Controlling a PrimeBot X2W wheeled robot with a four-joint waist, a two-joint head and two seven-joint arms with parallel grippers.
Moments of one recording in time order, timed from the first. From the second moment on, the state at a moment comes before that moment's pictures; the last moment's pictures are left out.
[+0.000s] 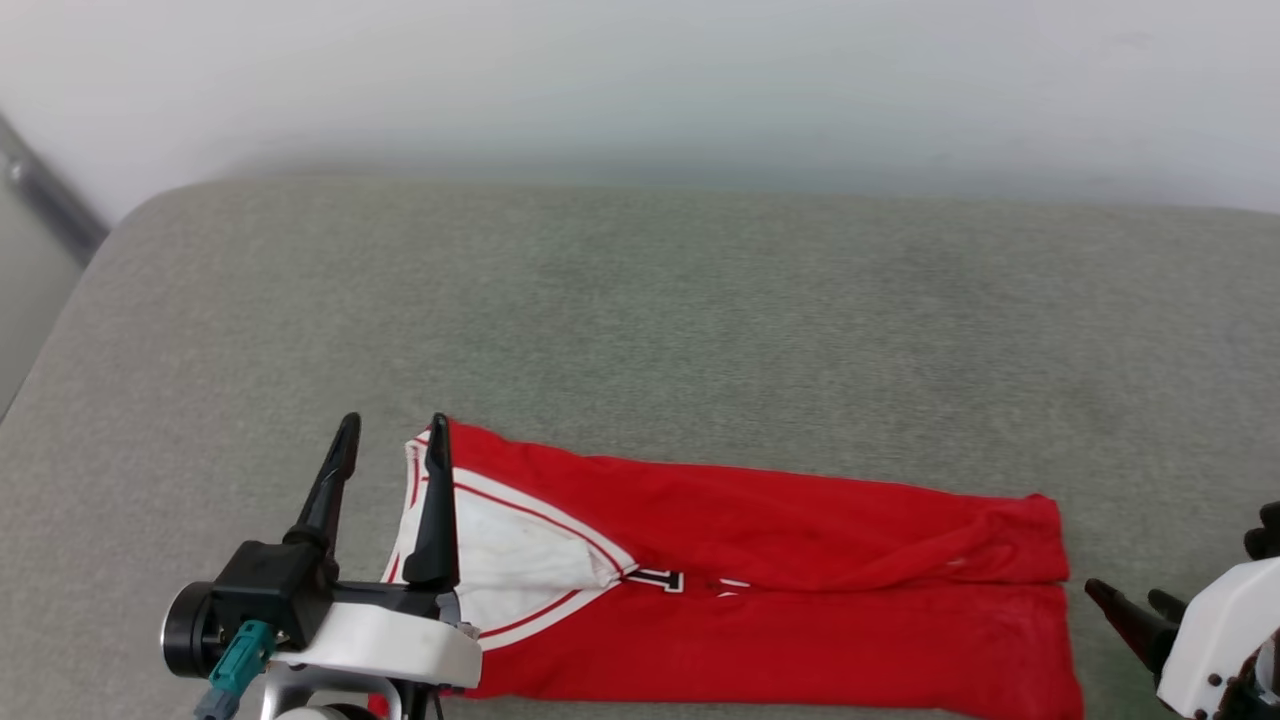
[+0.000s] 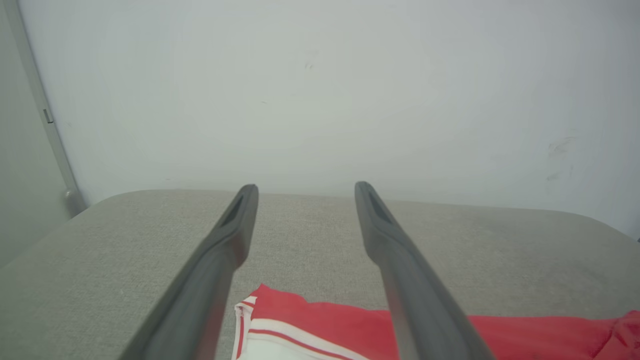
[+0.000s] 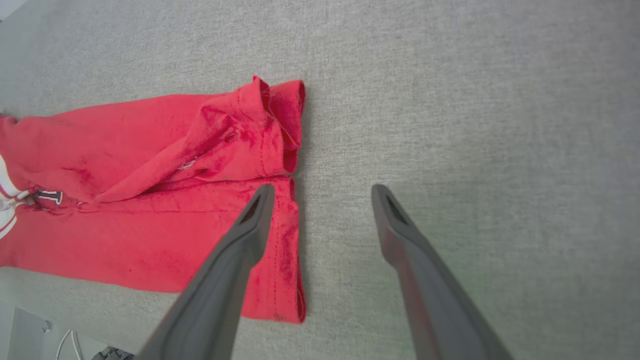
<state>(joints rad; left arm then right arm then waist) -0.03 0.27 -0.28 -0.14 -0.37 0.21 -0.19 -0.04 -0.30 -0.15 0.13 0.57 0.13 0.69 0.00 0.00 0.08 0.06</state>
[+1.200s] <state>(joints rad) -0.06 0.29 -0.32 -0.16 -0.35 0.22 -0.20 -0.14 -0.33 -0.09 0.21 0.61 0.13 0.73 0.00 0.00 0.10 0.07</state>
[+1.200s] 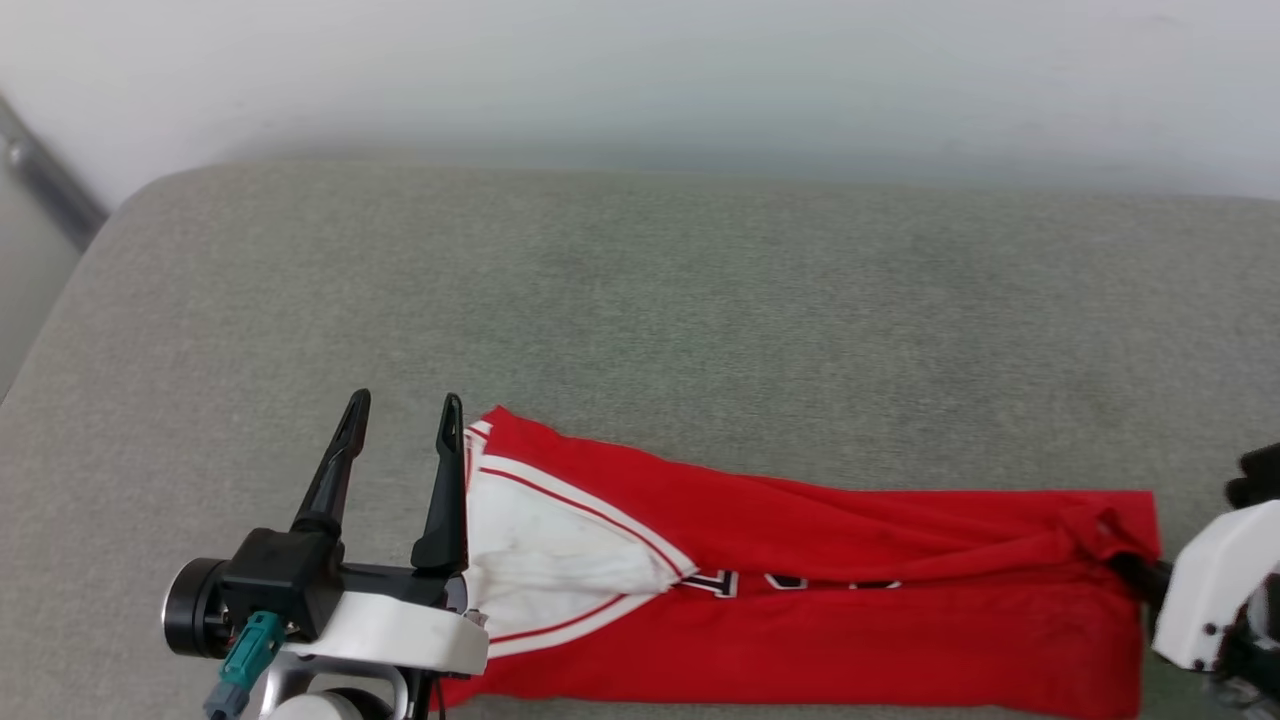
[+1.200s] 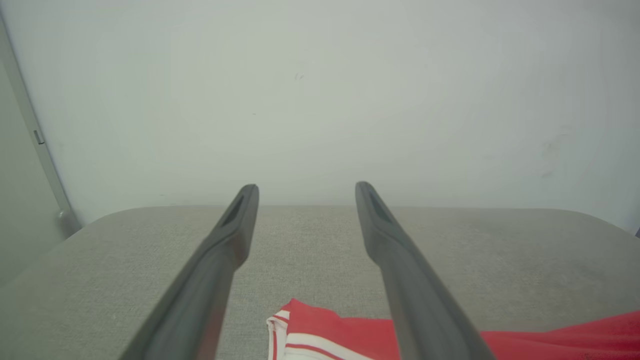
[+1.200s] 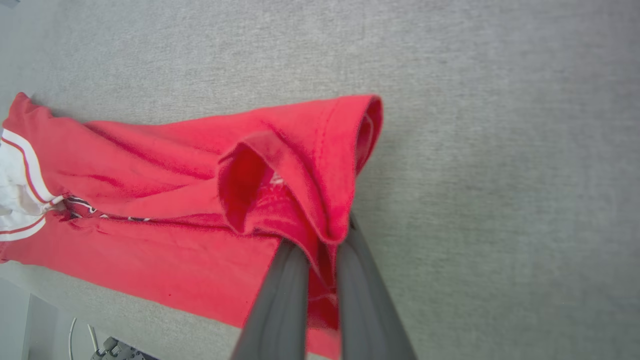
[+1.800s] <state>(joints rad) -0.05 0.30 -0.32 -0.18 -0.35 0.23 -0.18 -0.15 -0.13 -0.43 0.27 0.87 0.13 1.08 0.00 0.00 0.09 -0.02</state>
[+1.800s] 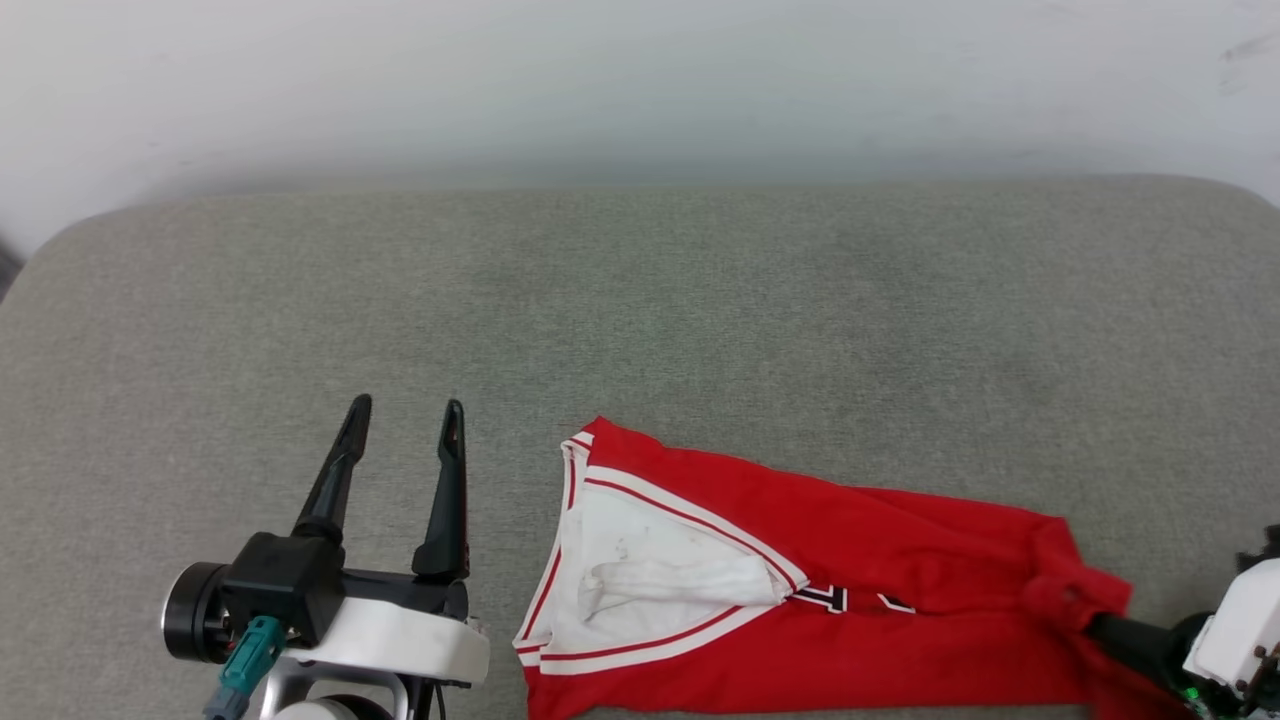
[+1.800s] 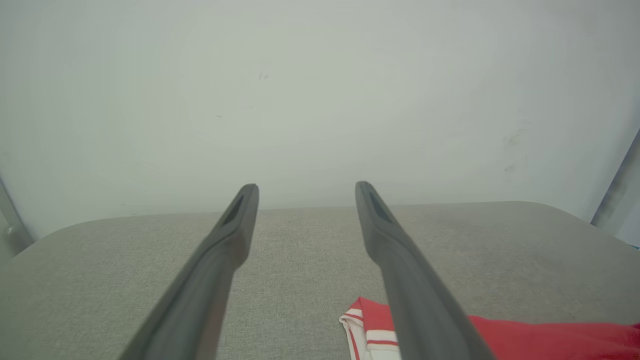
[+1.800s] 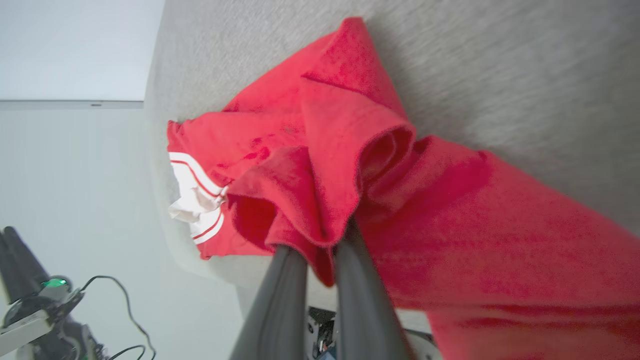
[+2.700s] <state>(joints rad) -0.15 0.23 -0.39 -0.12 -0.37 0.18 -0.22 -0.44 -0.05 0.10 0.41 1.30 0.13 0.88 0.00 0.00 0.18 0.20</state>
